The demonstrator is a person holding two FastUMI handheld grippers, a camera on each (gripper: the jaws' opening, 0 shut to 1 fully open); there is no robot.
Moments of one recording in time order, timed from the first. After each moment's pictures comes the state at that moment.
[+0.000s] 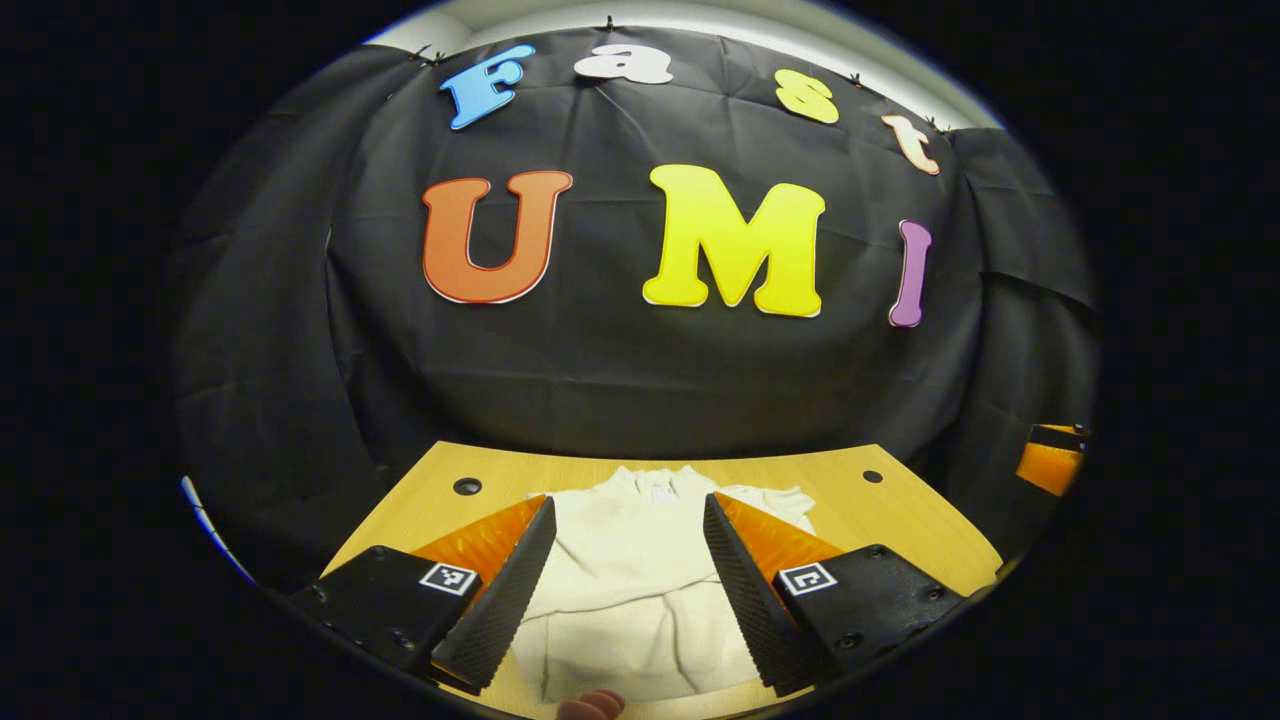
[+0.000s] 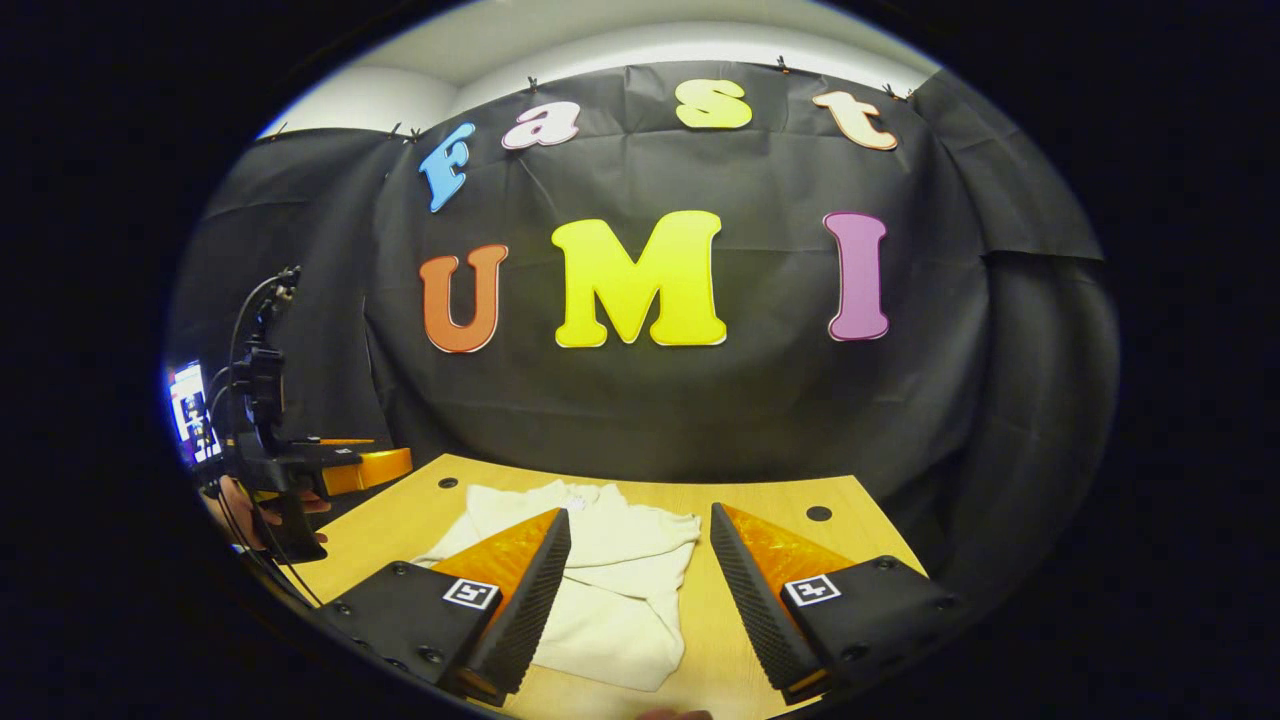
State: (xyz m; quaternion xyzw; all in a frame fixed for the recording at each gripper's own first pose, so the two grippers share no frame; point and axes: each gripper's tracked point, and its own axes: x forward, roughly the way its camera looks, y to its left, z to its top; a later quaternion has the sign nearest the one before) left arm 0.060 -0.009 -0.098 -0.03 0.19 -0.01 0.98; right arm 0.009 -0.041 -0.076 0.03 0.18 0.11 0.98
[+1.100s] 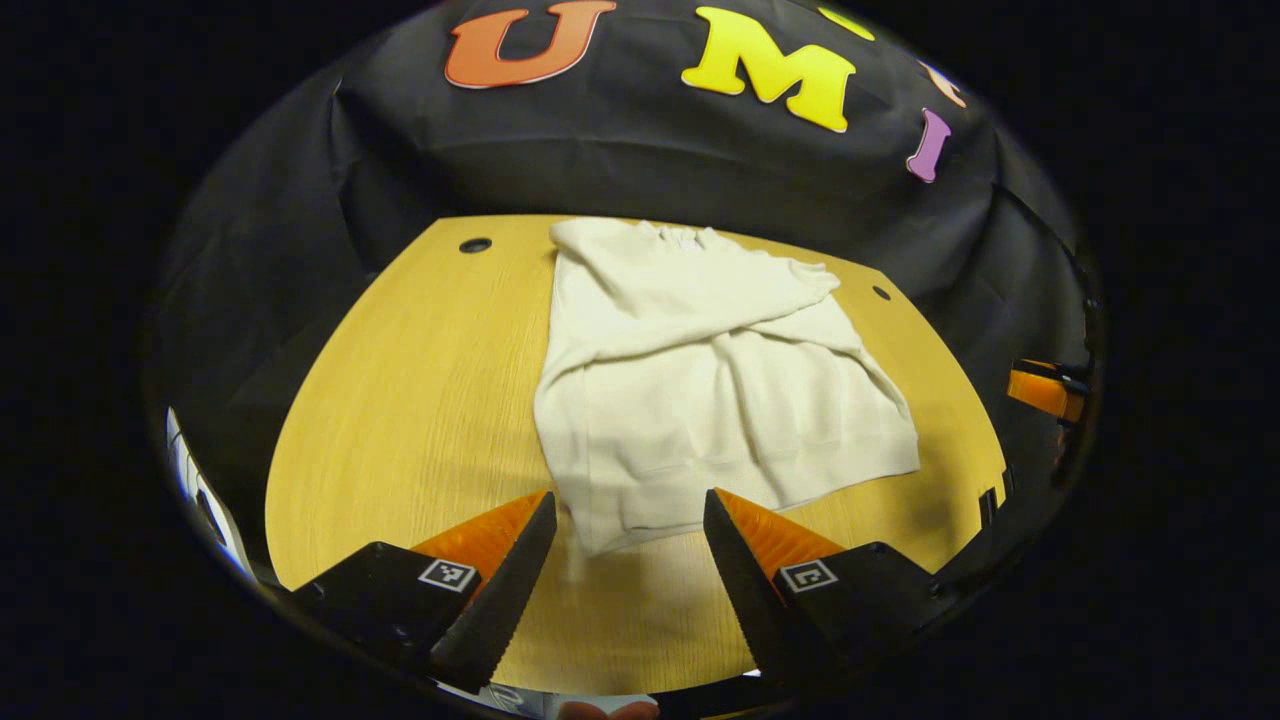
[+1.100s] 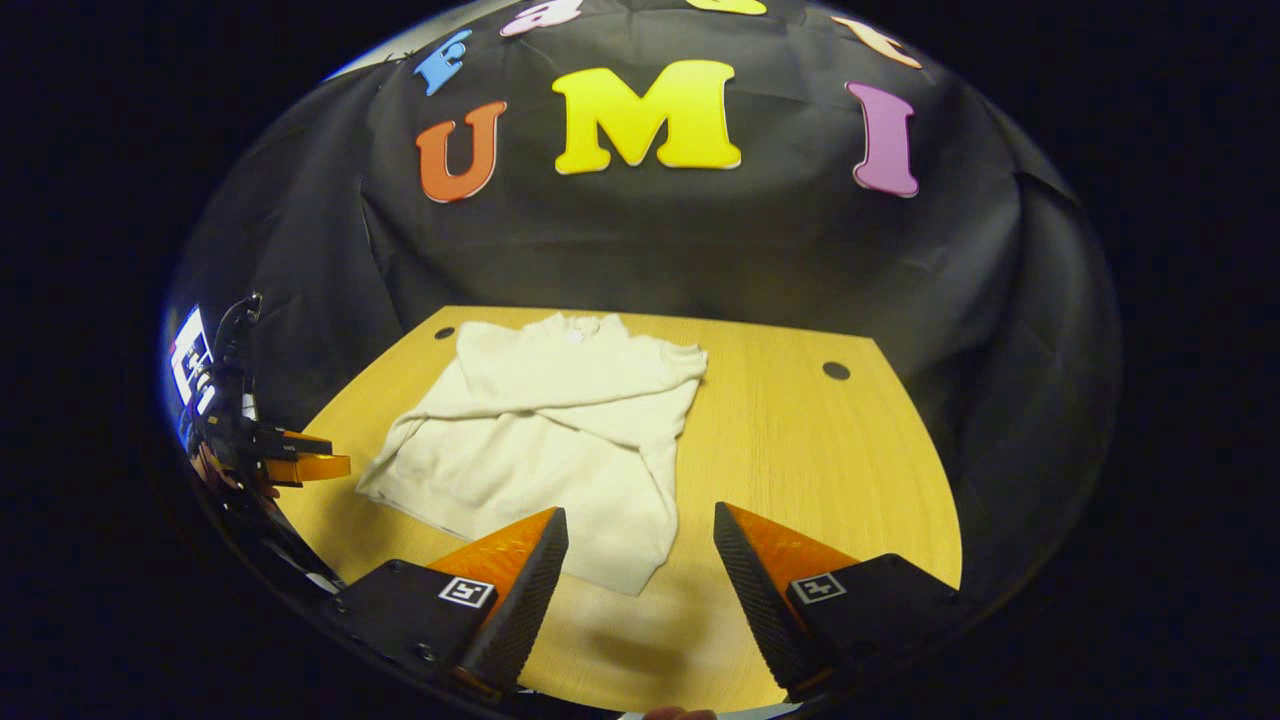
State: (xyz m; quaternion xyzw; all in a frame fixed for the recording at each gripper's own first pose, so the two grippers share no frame) left arm -0.090 0.040 -0.302 -0.07 0.47 -0.05 0.88; right arm -0.058 -0.072 -0.244 0.00 0.42 0.12 0.90
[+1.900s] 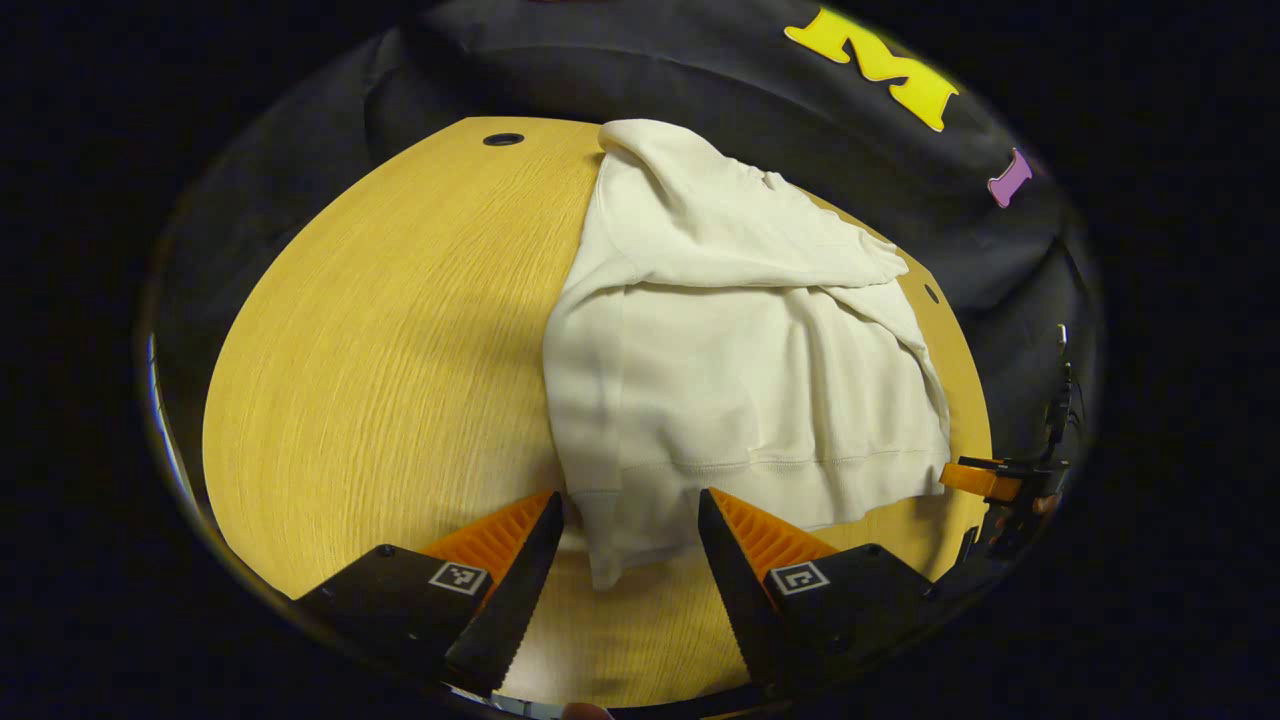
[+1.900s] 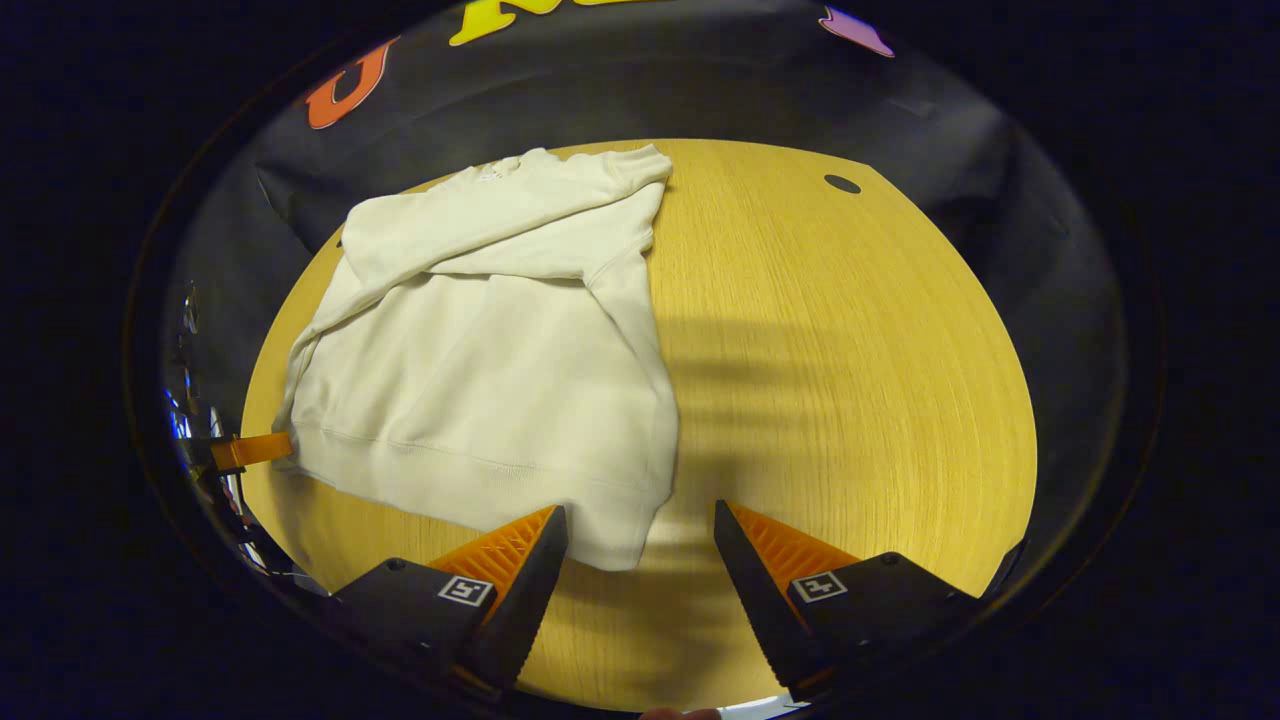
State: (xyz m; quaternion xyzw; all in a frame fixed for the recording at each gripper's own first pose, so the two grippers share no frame) left arm -0.067 0.044 -0.364 -0.14 0.55 -0.02 0.82; right arm -0.065 -0.060 -0.389 0.02 0.60 0.03 0.80
